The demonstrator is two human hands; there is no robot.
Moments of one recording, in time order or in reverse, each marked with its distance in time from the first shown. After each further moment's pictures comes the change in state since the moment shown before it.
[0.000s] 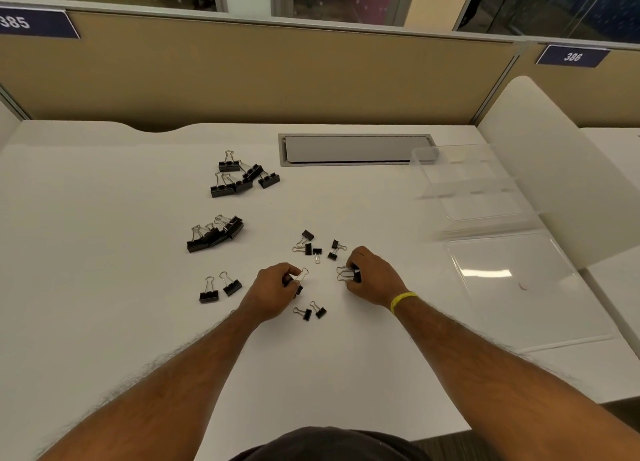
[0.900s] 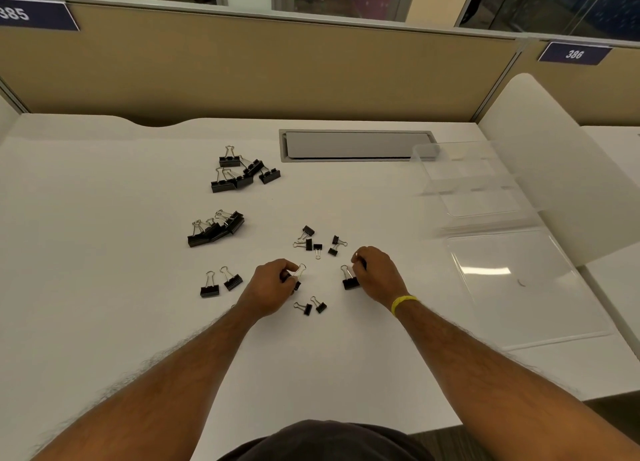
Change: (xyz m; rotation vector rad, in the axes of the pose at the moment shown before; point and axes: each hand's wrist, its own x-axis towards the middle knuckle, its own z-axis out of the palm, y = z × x) left_hand -0.001 -0.006 -0.002 -0.021 0.018 0.006; right_hand -0.009 -0.010 0.001 0.259 0.151 0.195
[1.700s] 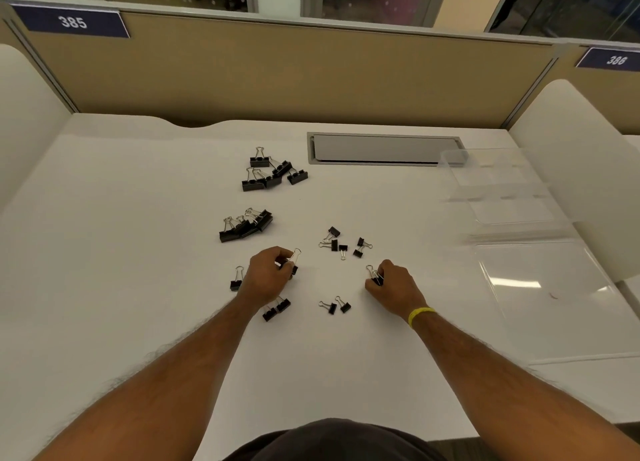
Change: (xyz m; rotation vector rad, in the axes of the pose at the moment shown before) left_hand -0.004 -0.021 -0.043 -0.050 0.206 -0.029; right_hand -0.012 -0.007 0.015 -0.083 -0.101 0.172
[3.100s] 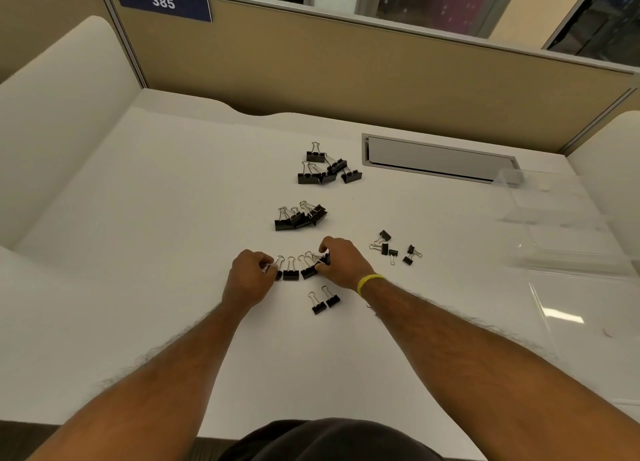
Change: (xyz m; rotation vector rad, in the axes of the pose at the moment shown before) left_hand -0.018 -0.090 -0.084 0.123 0.232 -0.115; right_hand 0.013 -0.179 0.081 -0.152 -0.200 -0.419
